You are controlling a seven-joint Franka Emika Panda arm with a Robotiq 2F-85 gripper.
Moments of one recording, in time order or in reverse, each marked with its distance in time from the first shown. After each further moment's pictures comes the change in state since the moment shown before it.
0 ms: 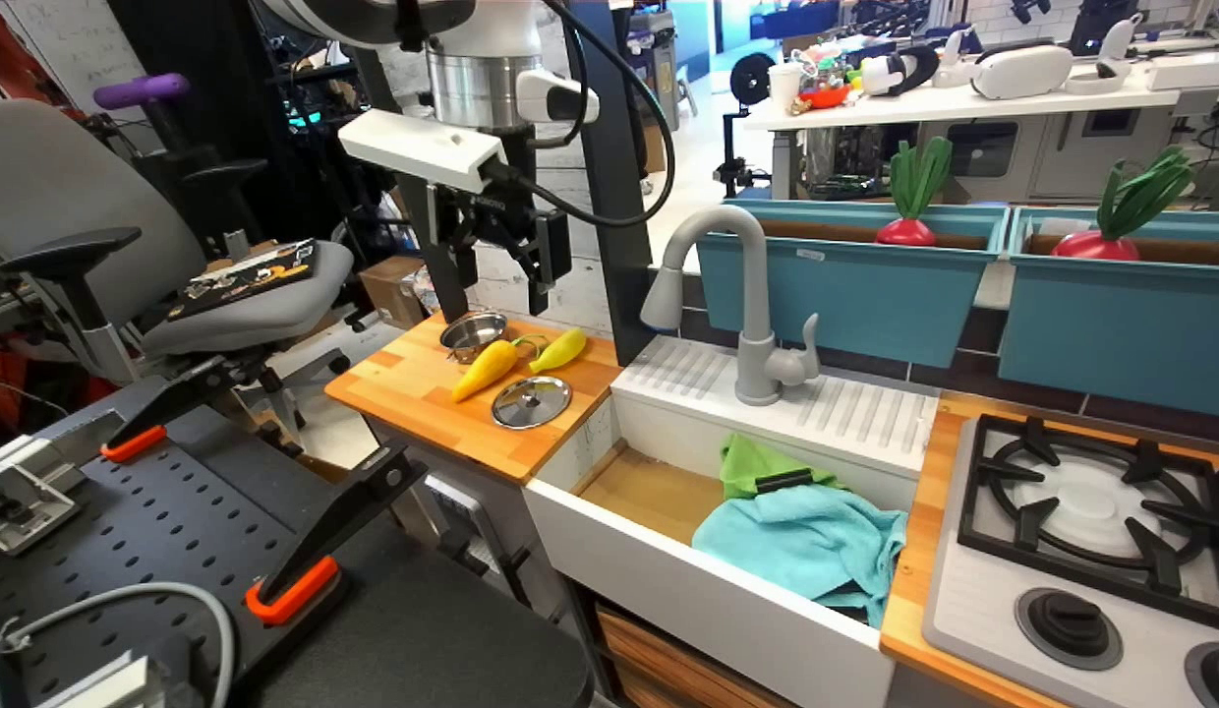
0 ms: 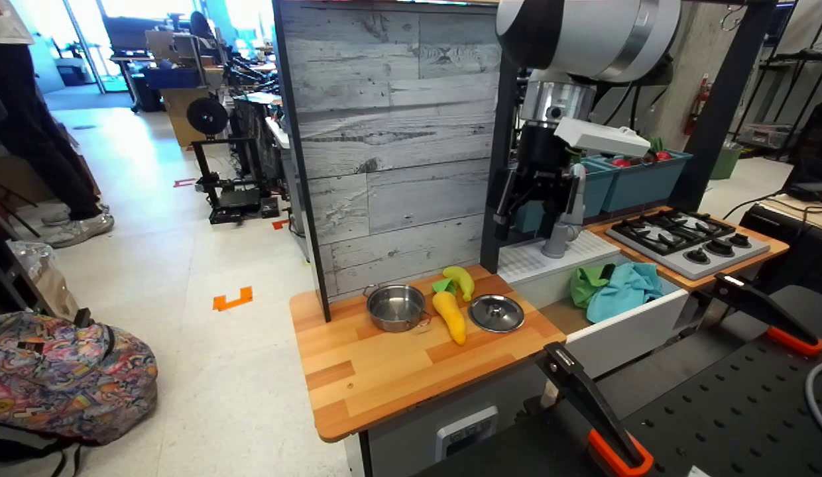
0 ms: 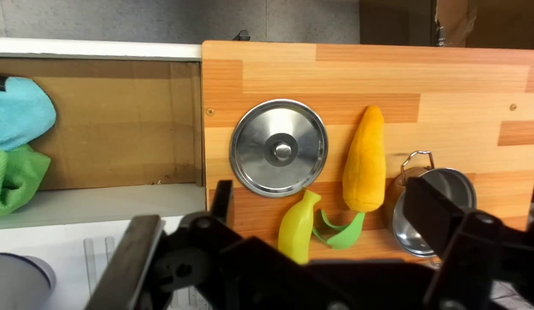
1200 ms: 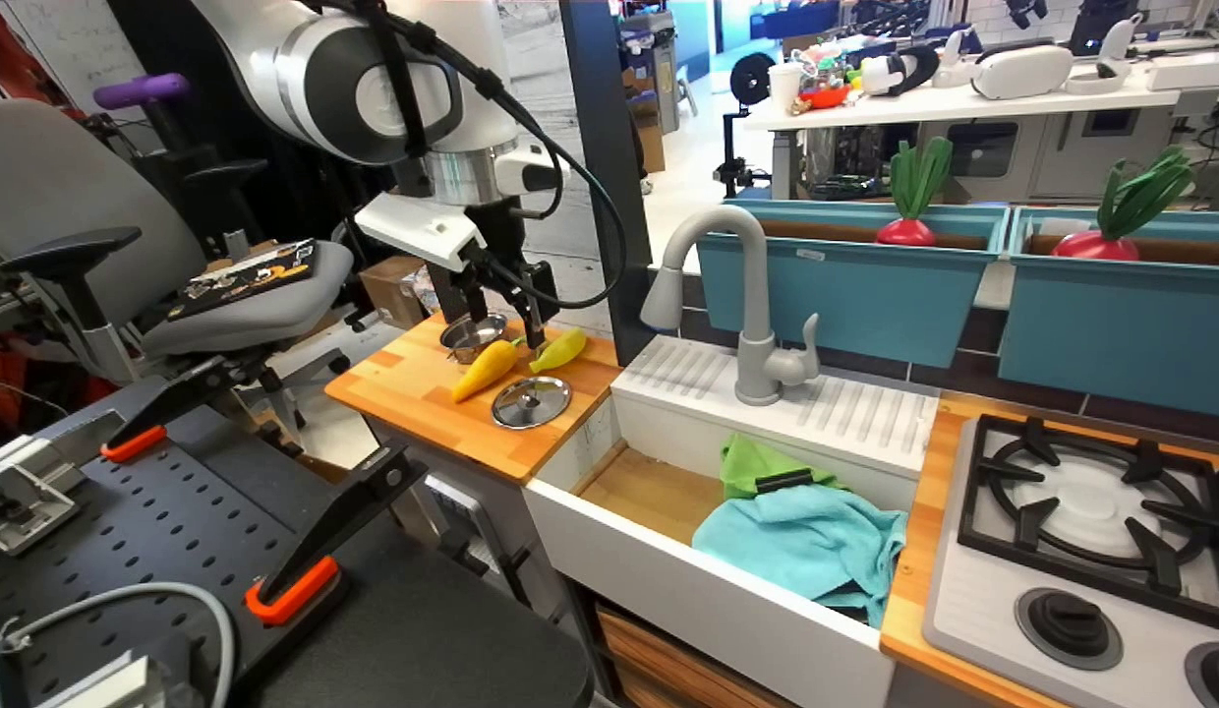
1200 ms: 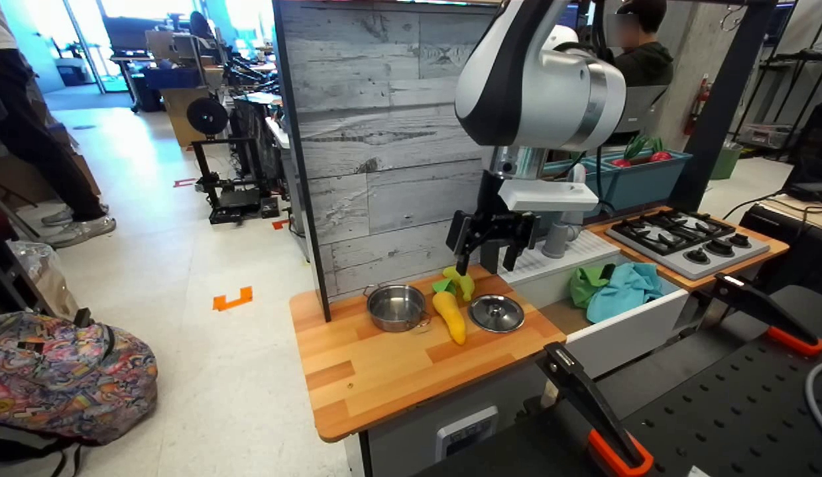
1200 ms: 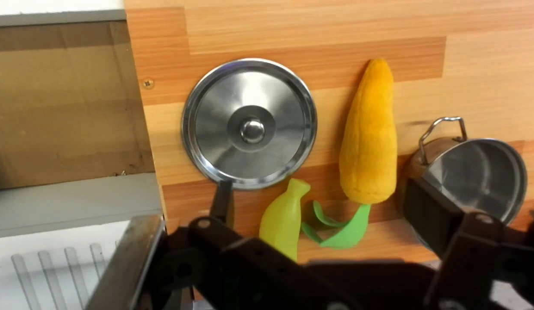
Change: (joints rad) arm 0.053 0.175 0.042 0.067 -0.064 0.231 0.202
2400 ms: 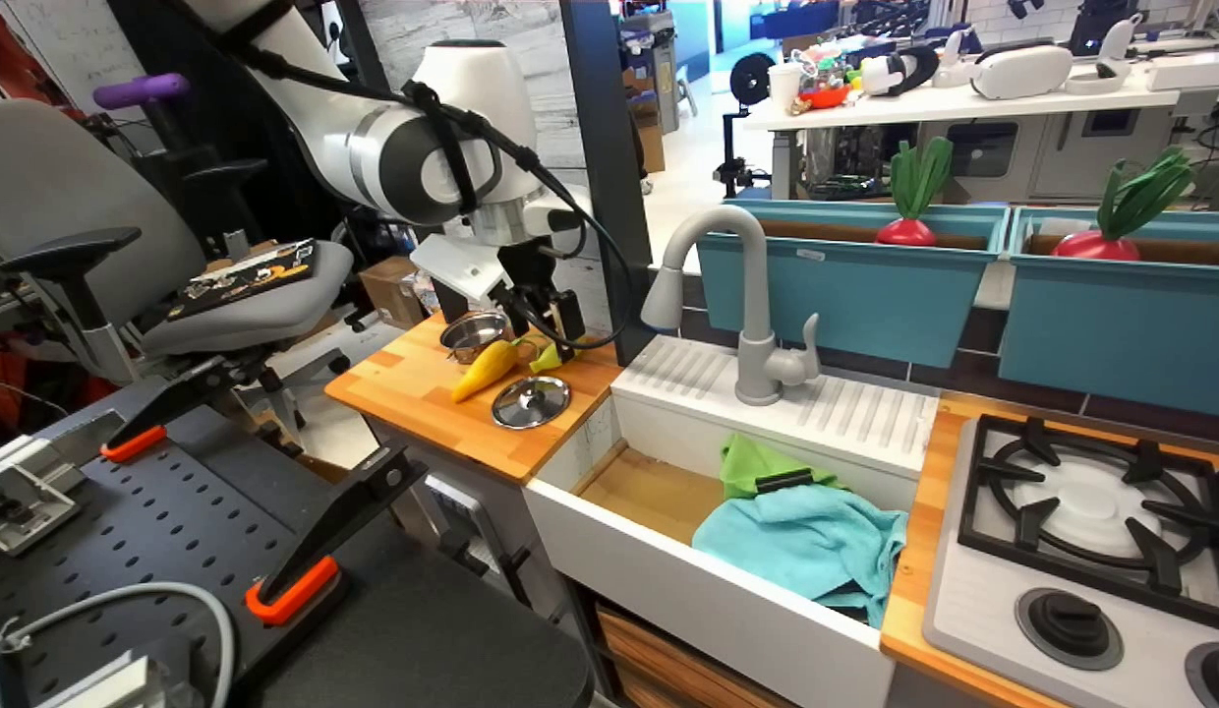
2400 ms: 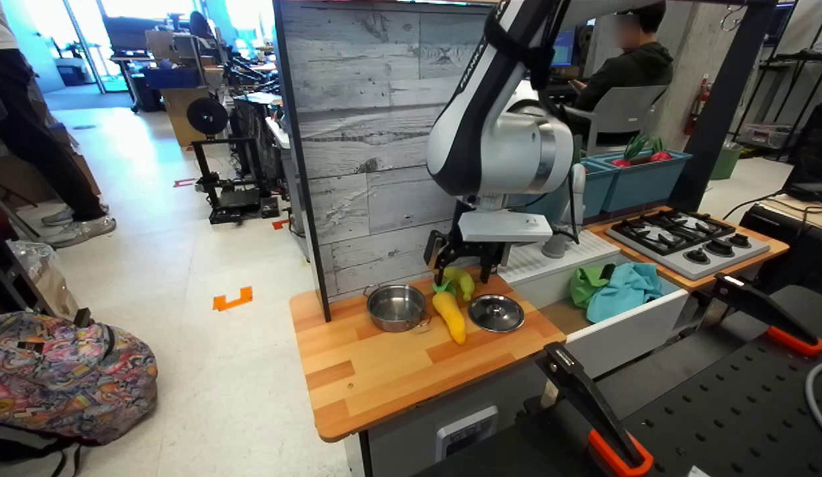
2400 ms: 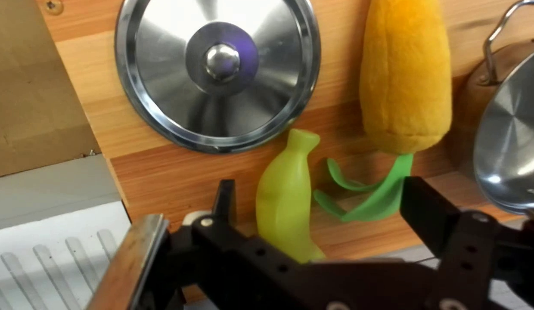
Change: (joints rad) arm 0.077 0.226 -0.049 0.253 -0.004 0.054 0.171
